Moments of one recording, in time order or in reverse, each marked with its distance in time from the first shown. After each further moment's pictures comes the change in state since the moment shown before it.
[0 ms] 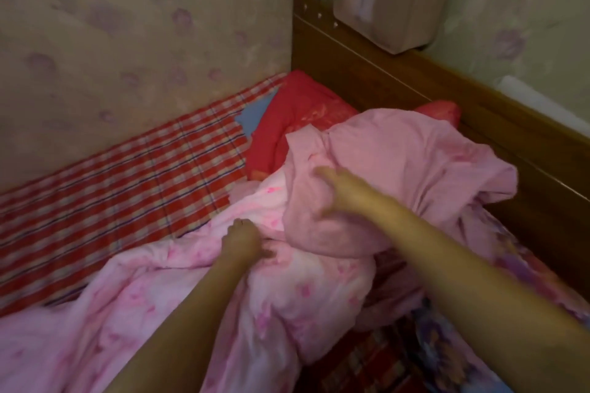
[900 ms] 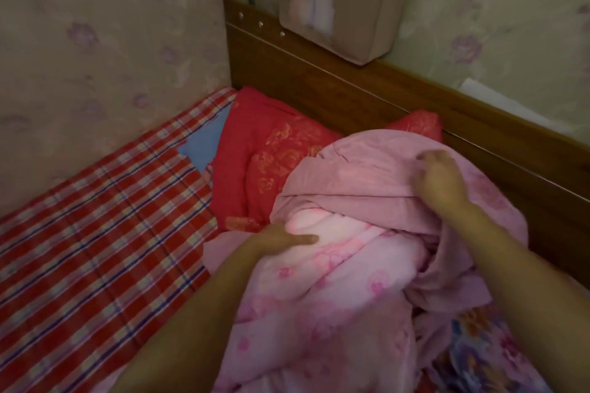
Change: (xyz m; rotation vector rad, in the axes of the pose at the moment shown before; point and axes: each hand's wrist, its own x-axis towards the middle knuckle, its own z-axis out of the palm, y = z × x) left_hand 0.159 0.058 -0.069 -0.470 -0.411 0.354; right_hand 0.067 0.115 -0.034 -0.051 0.653 0.492
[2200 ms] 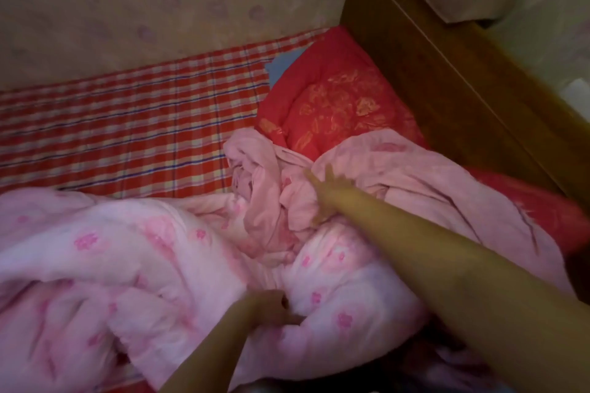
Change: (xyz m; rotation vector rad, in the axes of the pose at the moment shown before) left_hand -0.164 0.004 0.313 0.084 -0.245 -0.387; right_hand -0.113 -0.028 0.048 -0.476 -0.829 -0.844
